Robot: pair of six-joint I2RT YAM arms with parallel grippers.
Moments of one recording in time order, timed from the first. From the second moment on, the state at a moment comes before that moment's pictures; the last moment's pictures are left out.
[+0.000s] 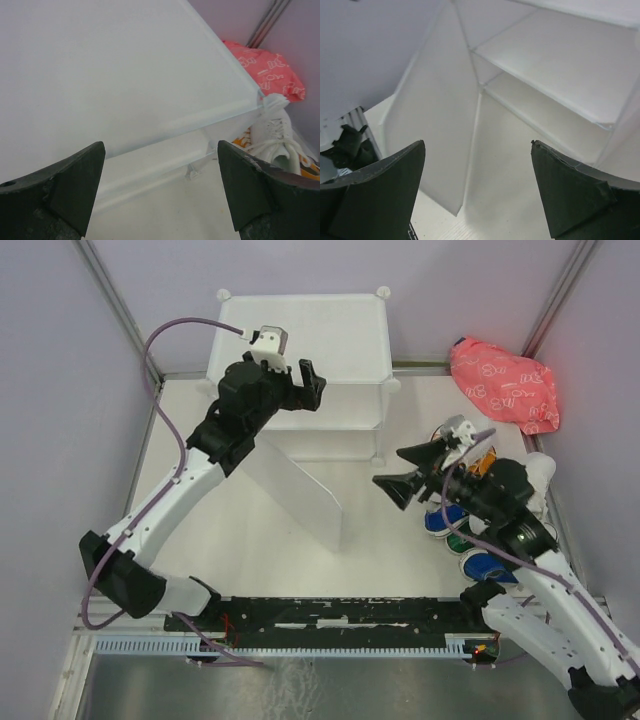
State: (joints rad) left arm -0.56 1.42 1.43 -0.13 -0.12 -0.19; right arm 0.50 0.67 0.79 -0.05 -0.46 0.22
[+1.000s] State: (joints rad) left arm -0.56 0.87 1.26 -0.36 0.05 -0.29; right arm 1.36 1.48 1.00 0.09 0.19 0.30
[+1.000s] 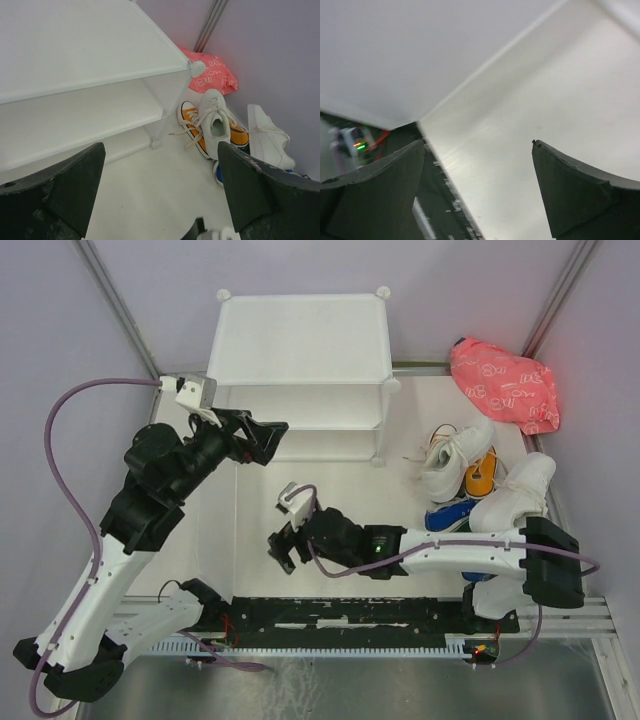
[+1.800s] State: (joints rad) left arm -0.56 0.82 1.17 -0.40 0.09 -0.26; right arm 0.50 1.27 1.08 -0.67 0.90 0.62
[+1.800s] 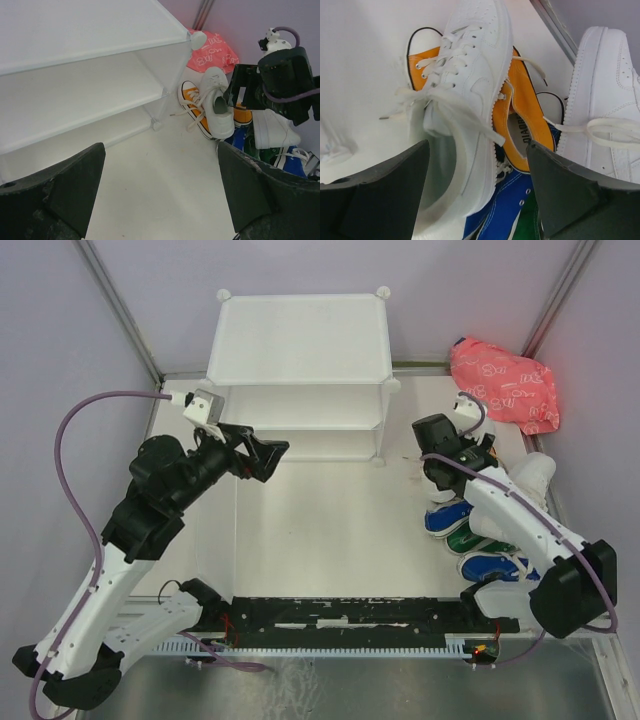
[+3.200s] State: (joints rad) left arm -0.56 0.84 1.14 -0.40 0.09 -0.22; right arm 1.17 1.29 0.97 -0.65 0.64 0.65
